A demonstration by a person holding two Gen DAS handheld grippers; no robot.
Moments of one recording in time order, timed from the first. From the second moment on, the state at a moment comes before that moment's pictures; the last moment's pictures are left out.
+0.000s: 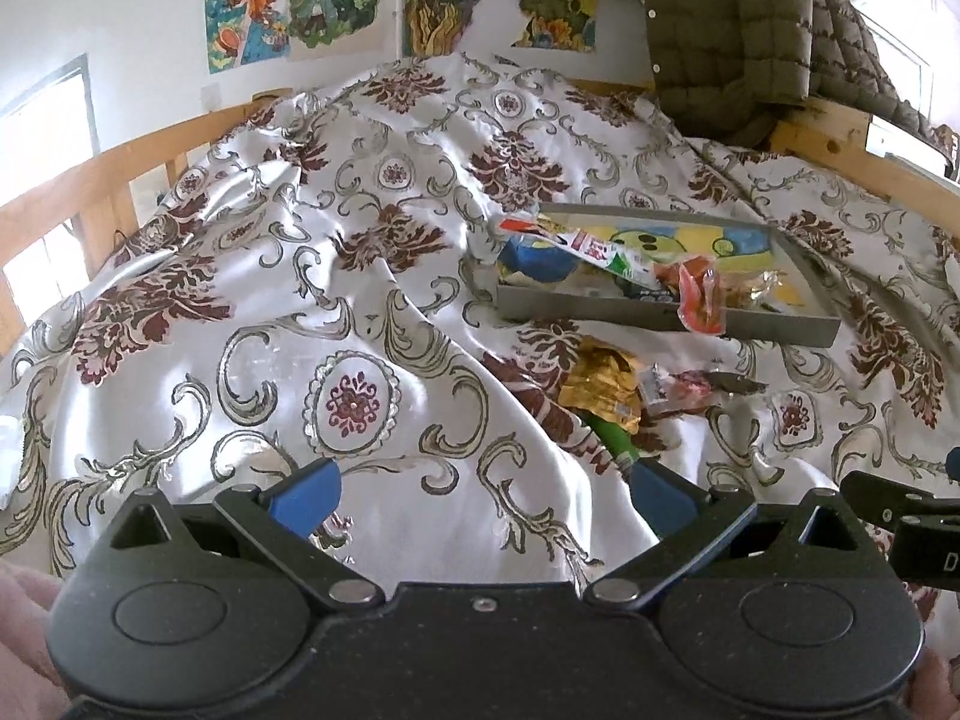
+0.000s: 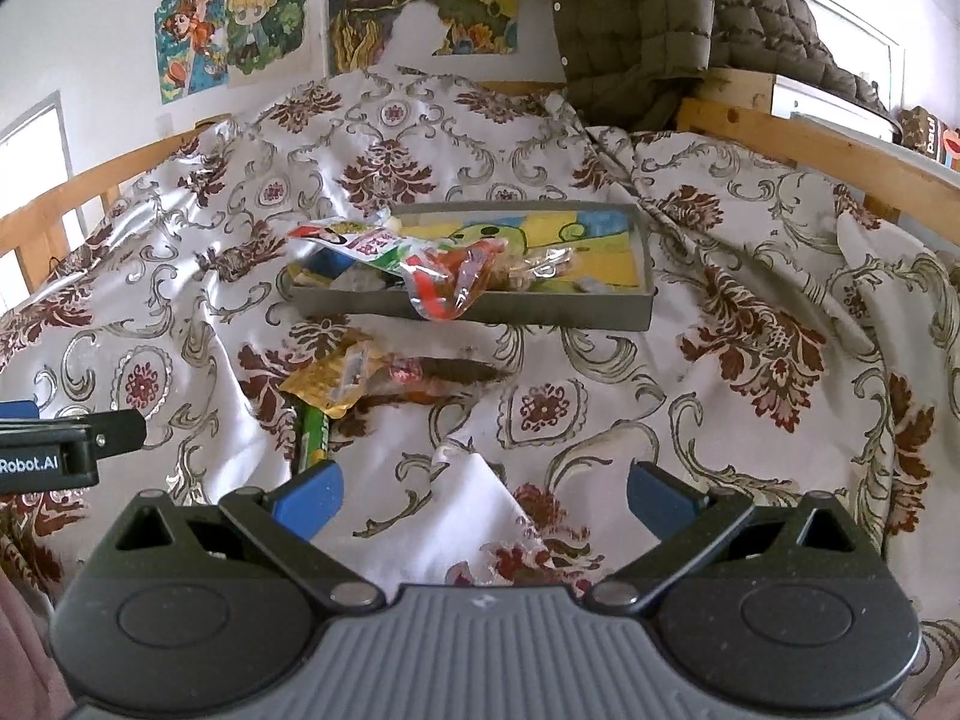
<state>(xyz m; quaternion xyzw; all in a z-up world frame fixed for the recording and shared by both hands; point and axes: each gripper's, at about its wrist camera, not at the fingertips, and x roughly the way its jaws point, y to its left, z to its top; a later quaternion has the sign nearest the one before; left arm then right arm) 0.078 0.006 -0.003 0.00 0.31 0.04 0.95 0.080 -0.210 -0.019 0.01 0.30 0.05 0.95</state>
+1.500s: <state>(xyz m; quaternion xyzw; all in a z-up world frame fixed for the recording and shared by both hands) 0.166 -0.031 -0.035 0.02 0.33 -0.15 0.93 0.186 -0.239 -0.033 -0.07 0.33 0.11 0.94</state>
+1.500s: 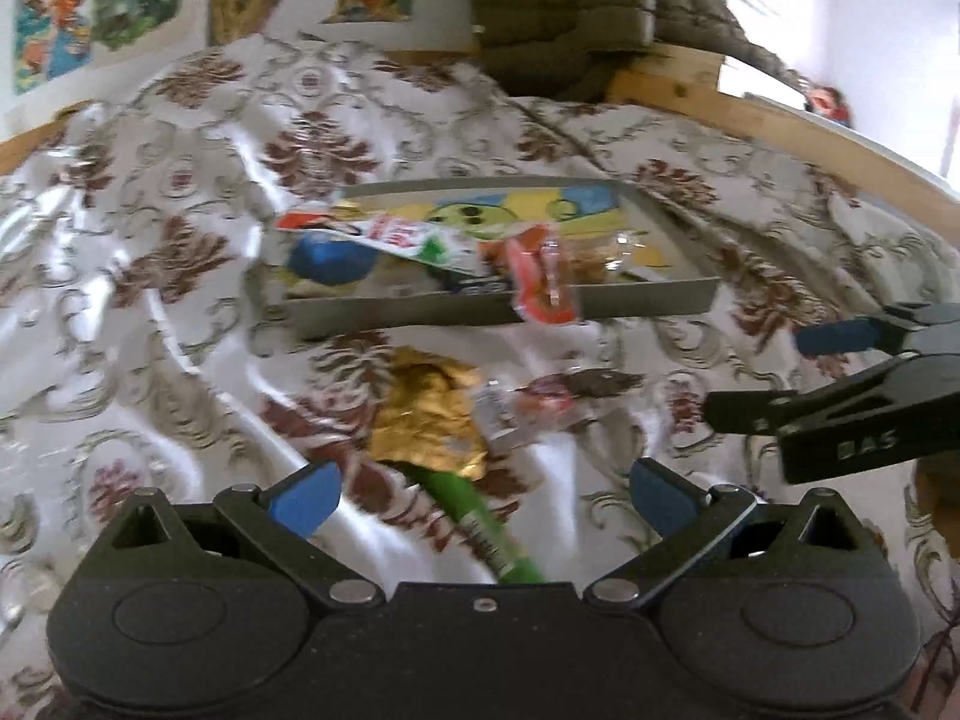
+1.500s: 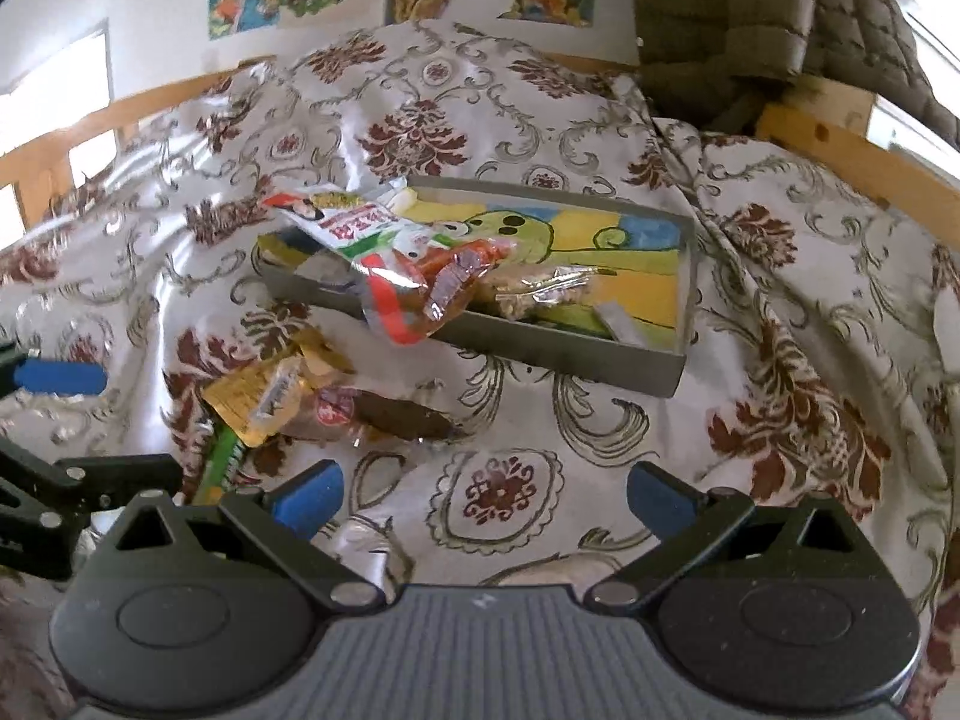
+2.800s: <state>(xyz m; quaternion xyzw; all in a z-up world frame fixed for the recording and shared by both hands) 0.220 -0.022 -0.089 -0.14 0.45 -0.16 0.86 0.234 -0.186 -0.087 -0.28 0.29 0.21 0.89</state>
